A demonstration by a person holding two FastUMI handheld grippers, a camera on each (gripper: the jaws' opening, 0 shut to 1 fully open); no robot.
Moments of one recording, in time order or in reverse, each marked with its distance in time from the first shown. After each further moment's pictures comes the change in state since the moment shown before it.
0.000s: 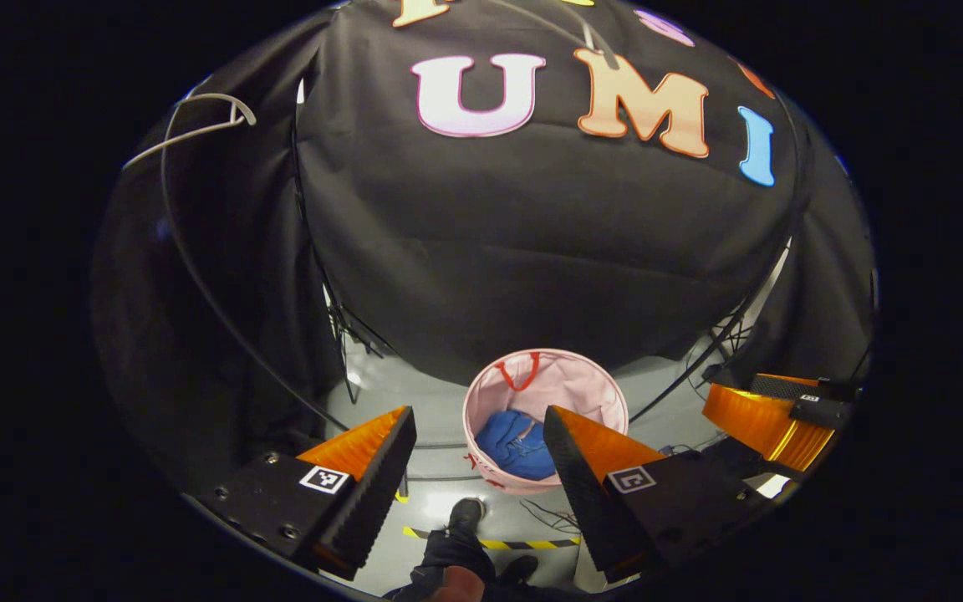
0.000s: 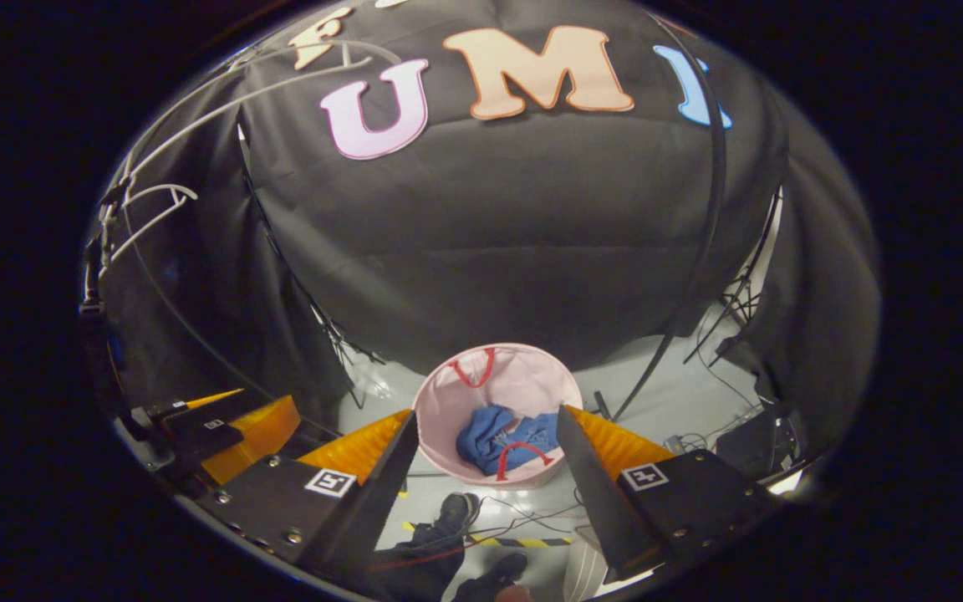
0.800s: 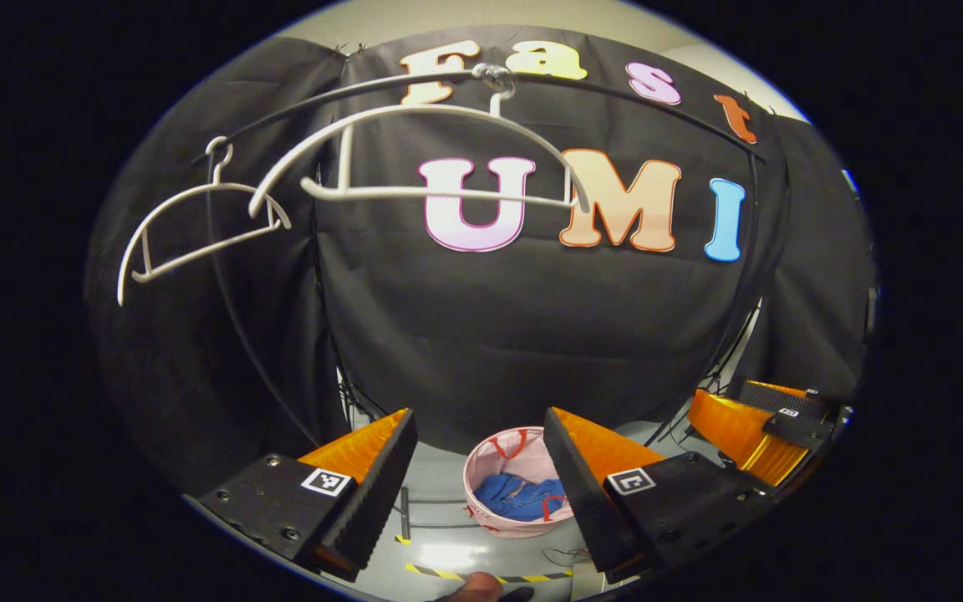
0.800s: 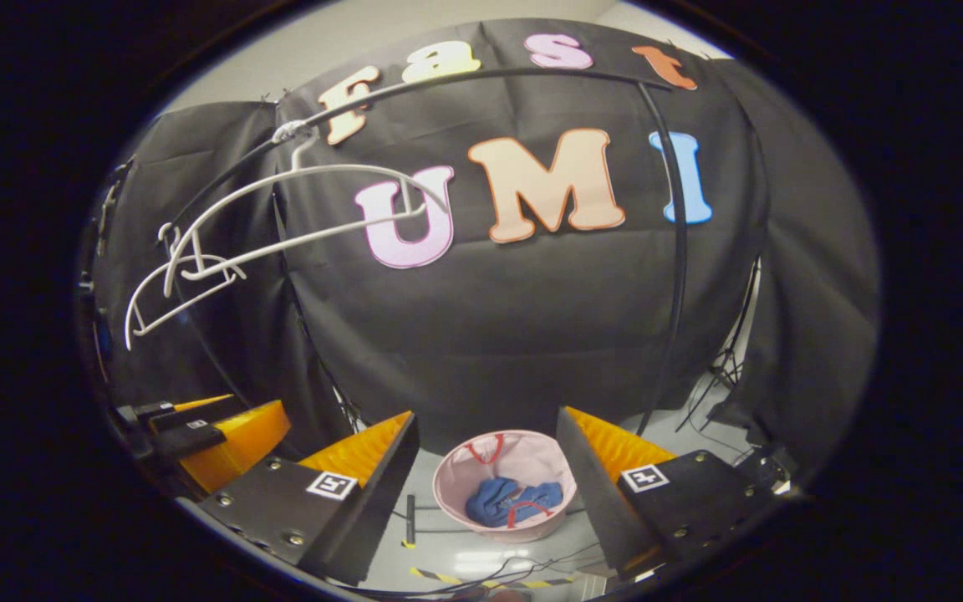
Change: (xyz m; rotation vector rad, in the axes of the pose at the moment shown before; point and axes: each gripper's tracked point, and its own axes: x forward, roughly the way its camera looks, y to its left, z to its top) left arm -0.118 0.000 0.121 0.008 -0.277 -0.028; right arm -0.126 0.031 0.111 0.002 -0.328 0.018
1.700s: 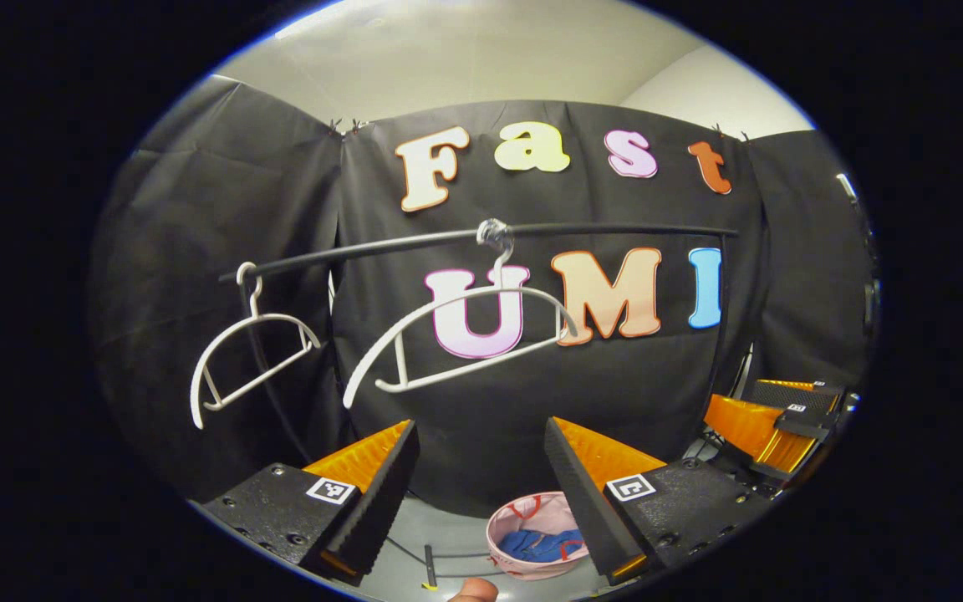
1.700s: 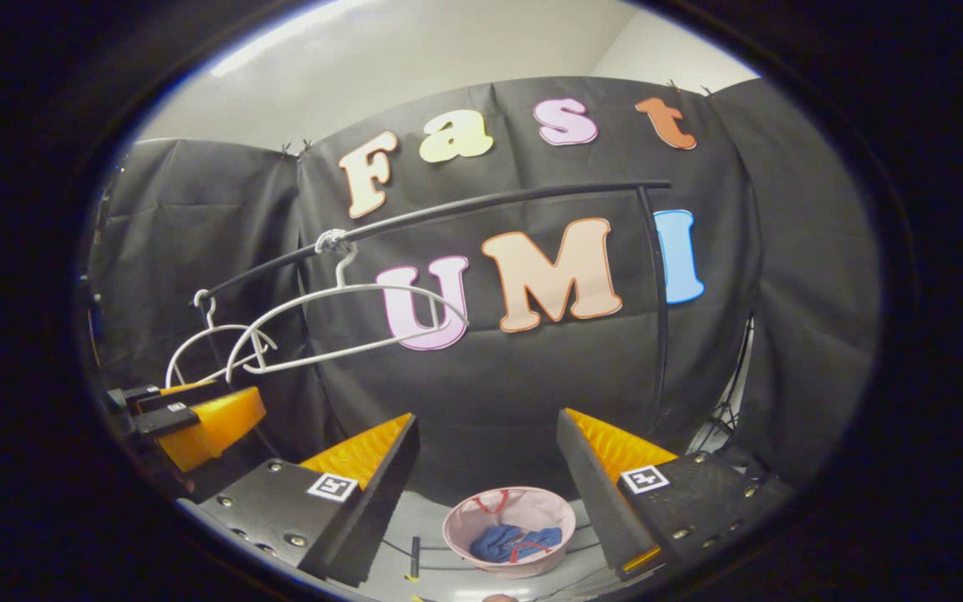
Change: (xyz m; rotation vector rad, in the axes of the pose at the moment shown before) left arm -0.069 0.001 0.126 0.081 -0.327 0.007; right arm -0.072 0.006 0.099 0.006 -0.222 0.024
